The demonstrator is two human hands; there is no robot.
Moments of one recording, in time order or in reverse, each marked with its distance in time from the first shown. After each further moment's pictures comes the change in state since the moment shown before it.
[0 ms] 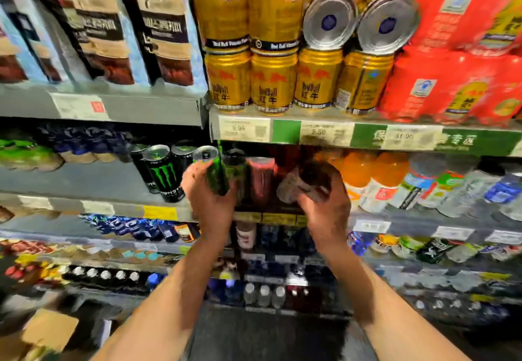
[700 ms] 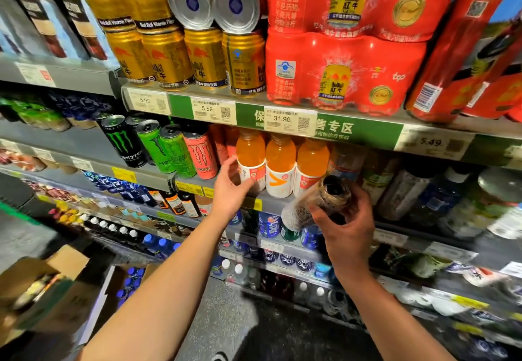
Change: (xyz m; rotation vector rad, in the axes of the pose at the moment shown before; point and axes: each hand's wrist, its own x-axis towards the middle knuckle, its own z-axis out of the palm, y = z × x) left_hand -0.115 0.107 0.119 -0.244 -0.381 -0.362; right_hand 0.043 0.047 -0.221 0.248 -0.154 0.060
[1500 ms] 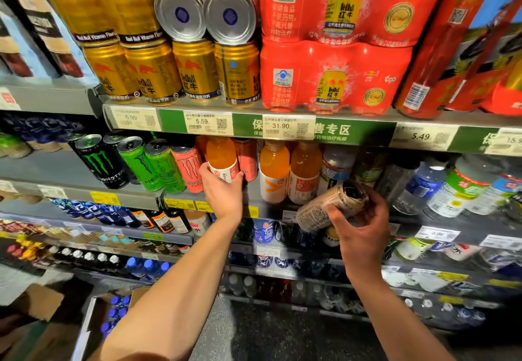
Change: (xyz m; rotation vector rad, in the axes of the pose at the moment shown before) left_hand 0.020 0.008 0.017 0.179 0.426 0.008; right_hand -0.011 -0.003 -0.002 -0.086 0.238 -0.010
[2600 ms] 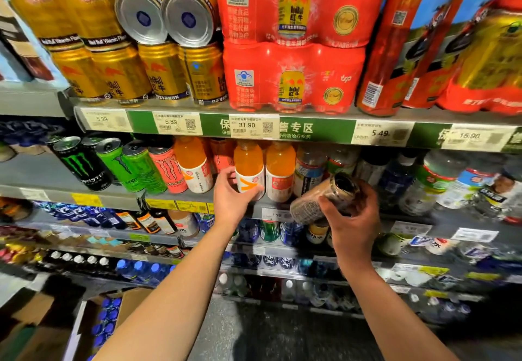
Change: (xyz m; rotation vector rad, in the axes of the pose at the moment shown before) left_hand -0.047 0.014 0.018 -0.092 -0.421 0.044; right_hand 0.025 -0.001 -0.031 0.023 0.023 -0.007
